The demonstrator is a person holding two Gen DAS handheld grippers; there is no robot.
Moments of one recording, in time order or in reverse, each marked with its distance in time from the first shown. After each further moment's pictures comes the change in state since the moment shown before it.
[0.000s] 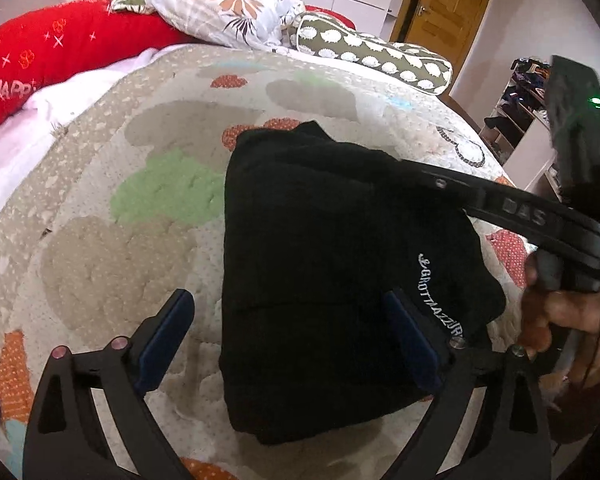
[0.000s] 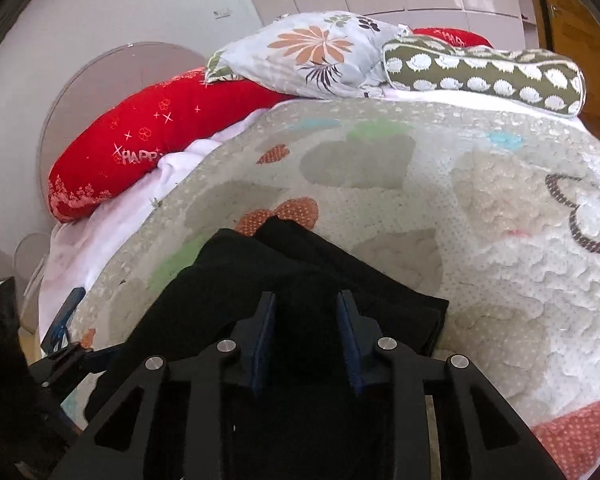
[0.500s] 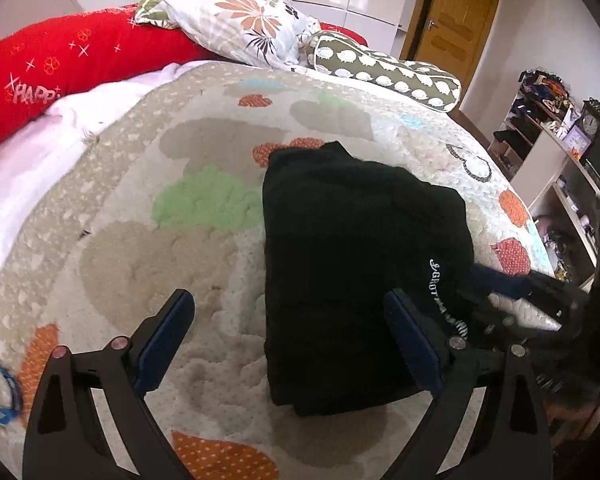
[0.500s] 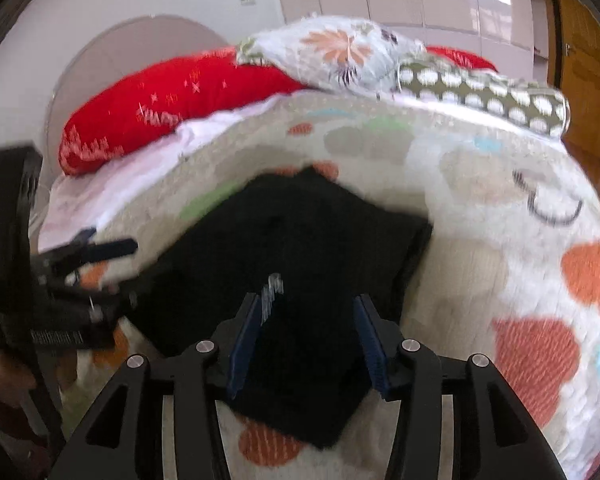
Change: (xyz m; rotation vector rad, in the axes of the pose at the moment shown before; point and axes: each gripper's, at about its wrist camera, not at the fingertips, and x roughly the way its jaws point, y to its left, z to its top) left arm -0.017 0.014 -0.007 -0.024 -0.053 0.034; right arm -0.047 0.031 -0.072 -0.106 0.033 -0.065
